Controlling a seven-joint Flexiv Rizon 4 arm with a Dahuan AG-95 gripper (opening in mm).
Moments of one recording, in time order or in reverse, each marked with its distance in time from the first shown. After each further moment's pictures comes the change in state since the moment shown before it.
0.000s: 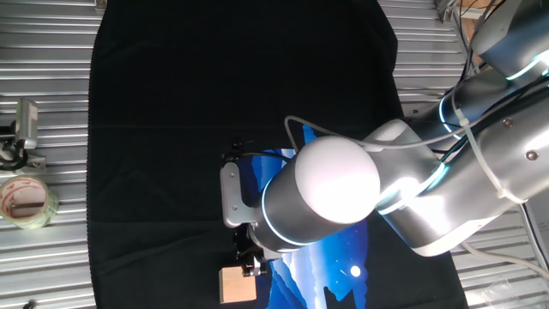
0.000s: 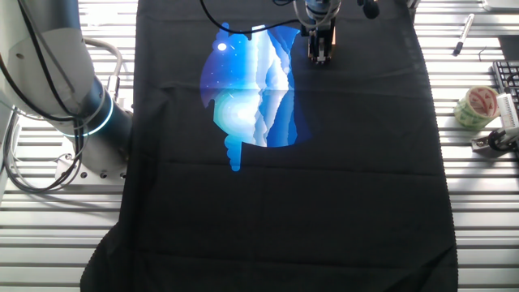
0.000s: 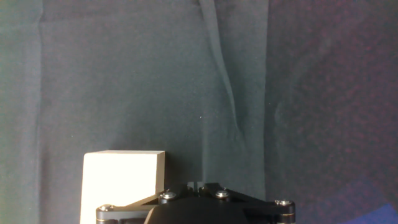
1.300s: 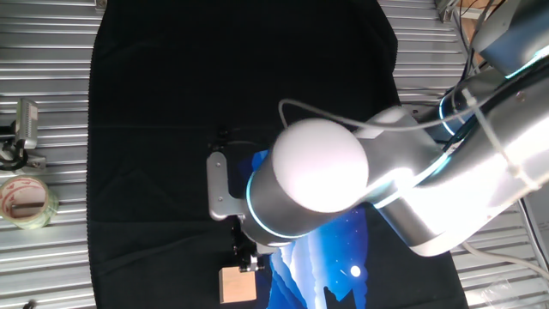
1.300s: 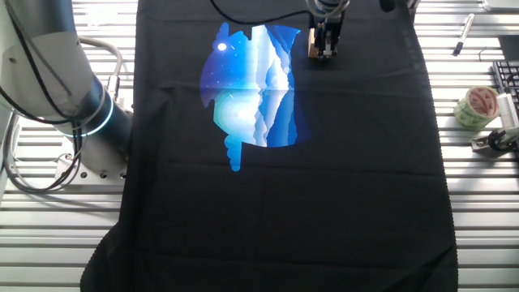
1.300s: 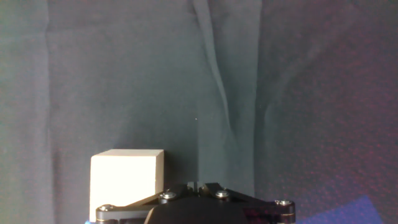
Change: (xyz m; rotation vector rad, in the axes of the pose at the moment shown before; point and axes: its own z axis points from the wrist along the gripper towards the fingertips) arm -0.007 -0.004 -0.040 -0.002 0.082 0.009
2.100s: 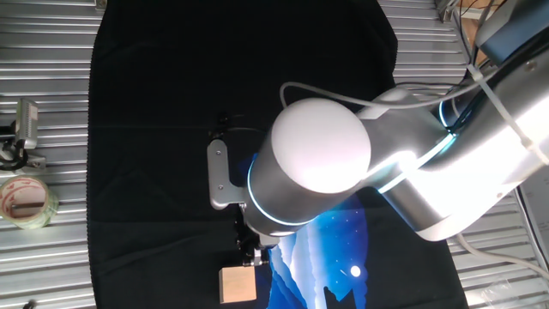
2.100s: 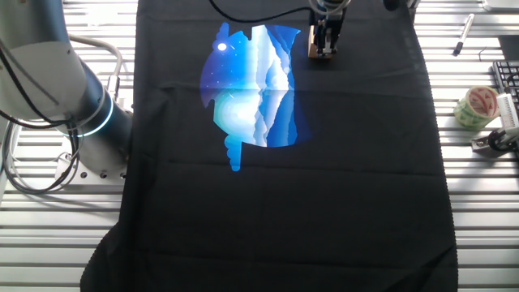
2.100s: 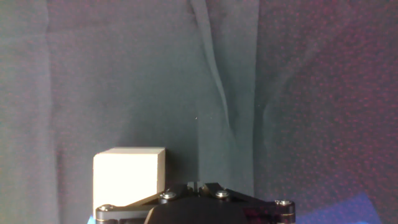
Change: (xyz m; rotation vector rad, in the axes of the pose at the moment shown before) arm 0.003 -0.005 -0.005 -0.010 -0.001 -0.003
